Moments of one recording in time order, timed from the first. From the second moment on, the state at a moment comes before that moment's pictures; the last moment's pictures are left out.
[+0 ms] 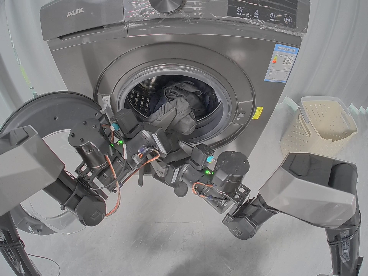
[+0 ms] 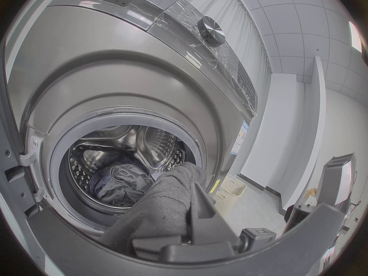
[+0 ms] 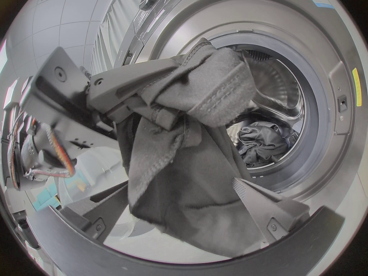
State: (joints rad) left arm -0.54 2.01 -0.78 -1.54 -0.13 -0.20; right arm 0.80 2.38 -1.11 -1.47 -0.05 0.19
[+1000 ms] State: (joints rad) left arm -0.53 2.01 -0.78 -1.54 -0.13 -0.20; right arm 0.75 2.18 -0.81 -1.49 -0.07 0.20
